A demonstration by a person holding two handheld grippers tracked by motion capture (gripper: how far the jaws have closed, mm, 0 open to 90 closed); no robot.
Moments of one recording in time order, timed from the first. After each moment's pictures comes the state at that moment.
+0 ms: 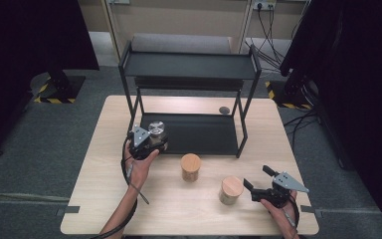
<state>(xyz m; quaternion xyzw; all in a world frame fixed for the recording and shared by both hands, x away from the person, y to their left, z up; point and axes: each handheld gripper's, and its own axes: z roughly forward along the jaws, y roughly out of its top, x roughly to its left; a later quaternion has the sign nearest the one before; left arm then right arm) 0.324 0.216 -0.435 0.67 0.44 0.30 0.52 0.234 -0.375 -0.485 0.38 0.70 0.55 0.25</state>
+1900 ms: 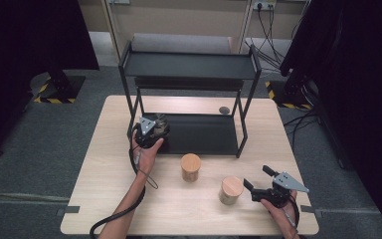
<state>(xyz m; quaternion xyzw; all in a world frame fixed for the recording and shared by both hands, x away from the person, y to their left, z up) 0.369 0.198 -0.450 0.66 0.47 0.32 0.49 0.235 -0.376 -0.485 0.38 0.70 0.55 0.25</state>
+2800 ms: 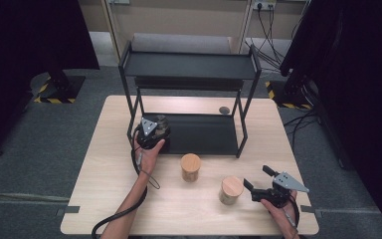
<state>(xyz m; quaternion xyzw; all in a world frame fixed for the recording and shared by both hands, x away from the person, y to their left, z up) 0.374 0.193 -0.460 0.66 0.47 0.32 0.49 0.235 -0.376 -0.485 0.38 0.70 0.55 0.25</state>
